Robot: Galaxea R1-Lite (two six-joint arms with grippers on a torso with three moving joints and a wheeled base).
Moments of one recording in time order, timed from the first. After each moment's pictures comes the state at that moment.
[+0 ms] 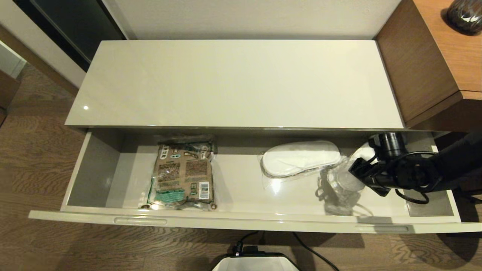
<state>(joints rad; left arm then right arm) 0.00 0.00 0.00 0.00 -0.01 0.01 0.07 2.06 -0.99 -0.34 -0.15 0.76</state>
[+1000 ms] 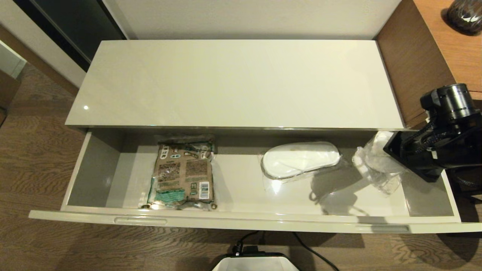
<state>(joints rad) 0.00 0.00 0.00 0.01 -0.01 0.01 0.10 1.63 -1.09 0.19 -0.15 0.77</state>
